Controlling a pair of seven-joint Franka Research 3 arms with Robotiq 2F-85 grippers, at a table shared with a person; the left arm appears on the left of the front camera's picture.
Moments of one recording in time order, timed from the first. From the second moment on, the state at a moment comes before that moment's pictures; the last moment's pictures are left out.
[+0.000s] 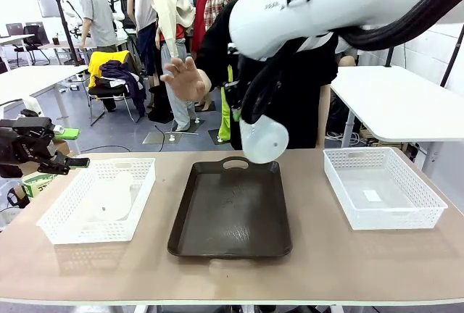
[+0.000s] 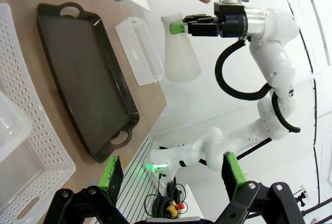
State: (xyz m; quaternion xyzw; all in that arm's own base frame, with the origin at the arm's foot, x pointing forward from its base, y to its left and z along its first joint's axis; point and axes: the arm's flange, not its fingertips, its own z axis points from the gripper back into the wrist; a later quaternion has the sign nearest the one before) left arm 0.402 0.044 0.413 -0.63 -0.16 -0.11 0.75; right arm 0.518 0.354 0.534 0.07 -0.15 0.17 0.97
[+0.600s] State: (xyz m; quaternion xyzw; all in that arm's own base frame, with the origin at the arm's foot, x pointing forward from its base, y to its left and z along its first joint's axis) left arm 0.402 0.044 0.413 -0.63 -0.16 -0.11 0.75; right arm 0.516 0.373 0.521 0.09 -0.14 0.17 0.97
